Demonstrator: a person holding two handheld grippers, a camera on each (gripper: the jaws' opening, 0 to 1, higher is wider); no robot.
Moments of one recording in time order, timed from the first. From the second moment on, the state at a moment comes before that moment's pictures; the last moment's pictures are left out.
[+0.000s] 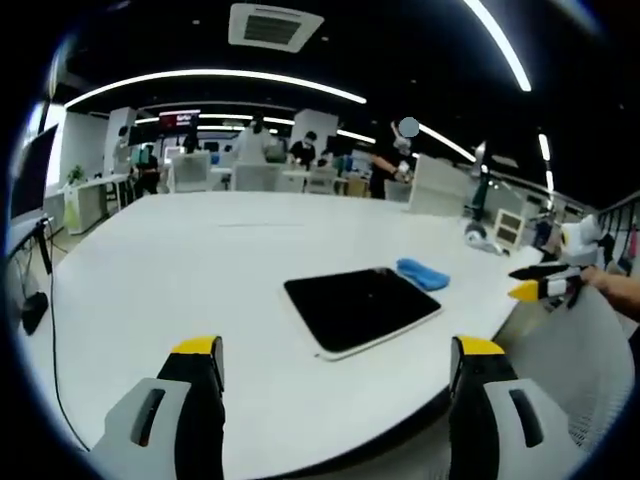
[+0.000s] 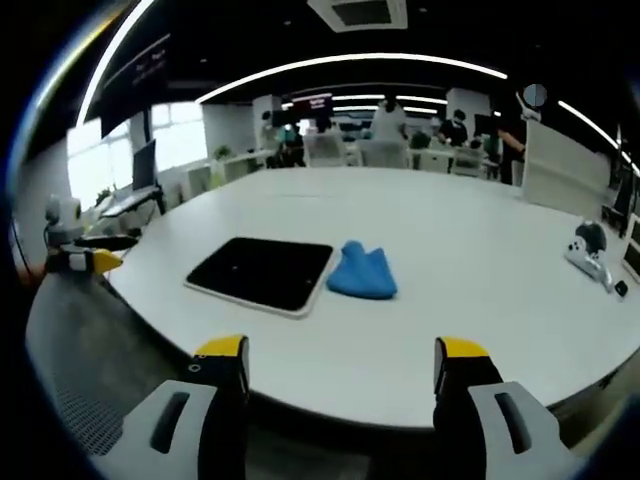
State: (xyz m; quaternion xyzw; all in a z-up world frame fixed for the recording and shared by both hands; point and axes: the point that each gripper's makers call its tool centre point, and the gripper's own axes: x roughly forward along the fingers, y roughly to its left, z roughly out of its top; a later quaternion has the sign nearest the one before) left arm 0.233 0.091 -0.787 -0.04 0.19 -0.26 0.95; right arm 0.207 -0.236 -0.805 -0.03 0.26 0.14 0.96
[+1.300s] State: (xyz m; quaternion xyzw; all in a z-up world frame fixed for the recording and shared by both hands) left arm 0.229 0.081 -0.784 0.04 0.19 -0.28 0.94; right arm 0.203 -0.233 -0.814 -0.03 0.29 0.15 0.95
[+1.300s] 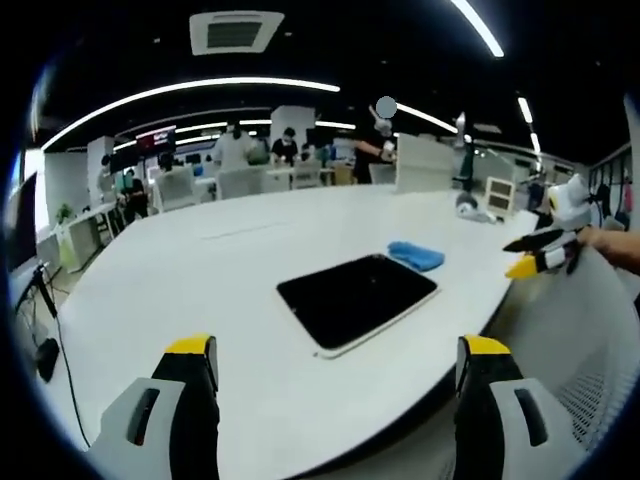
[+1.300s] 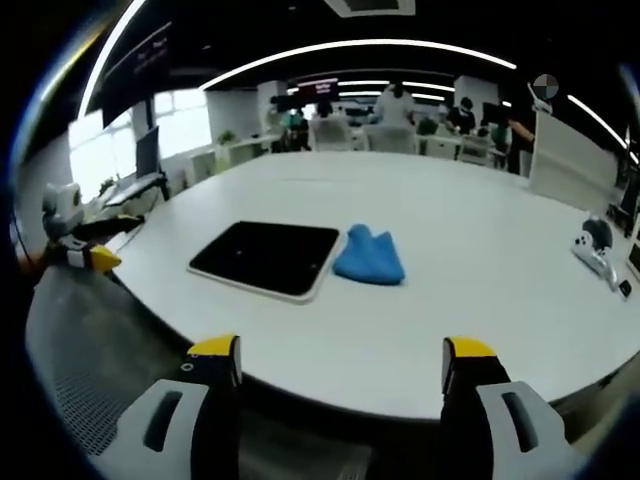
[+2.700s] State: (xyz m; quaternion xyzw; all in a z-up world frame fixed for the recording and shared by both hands) left arm 0.232 0.081 -0.780 0.09 0.18 -0.30 0.93; right arm 0.205 -0.234 -0.805 -0.01 0.27 0.15 0.95
